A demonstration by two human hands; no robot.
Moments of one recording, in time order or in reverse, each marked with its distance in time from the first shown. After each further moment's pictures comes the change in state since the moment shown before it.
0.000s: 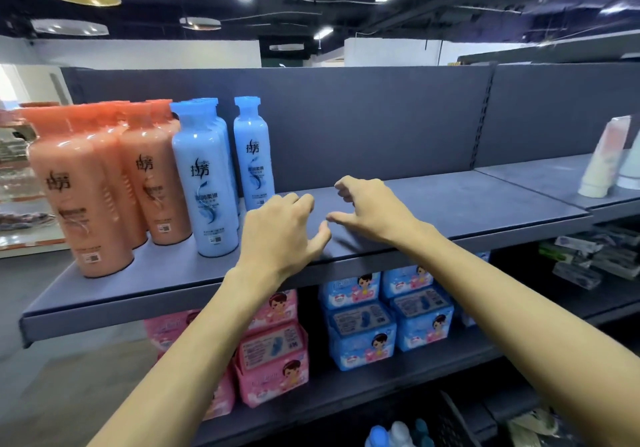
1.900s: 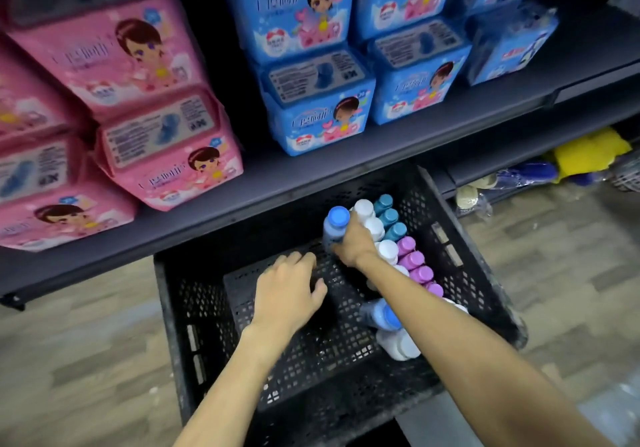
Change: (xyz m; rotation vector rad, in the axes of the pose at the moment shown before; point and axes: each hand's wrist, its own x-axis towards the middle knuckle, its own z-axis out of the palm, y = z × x) left_hand -0.363 0.103 0.204 -0.267 -1.025 -0.160; right_hand -0.302 0.144 0.396 0.363 -0.580 1.000
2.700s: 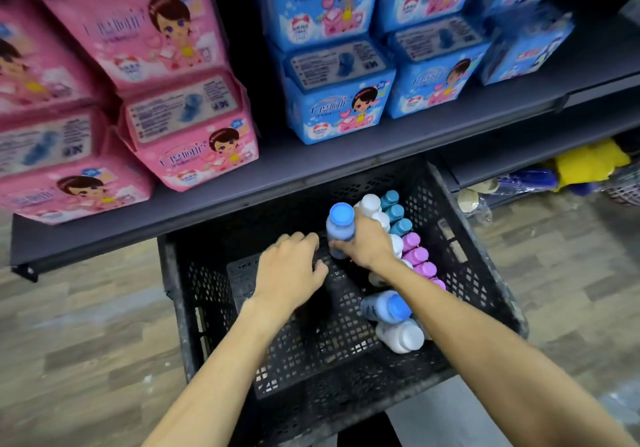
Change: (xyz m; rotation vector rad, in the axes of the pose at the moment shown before) left_hand 0.002 -0.009 -0.016 -0.028 0.048 0.036; right_hand -0.022 0.008 -0.010 -0.177 0.101 -0.225
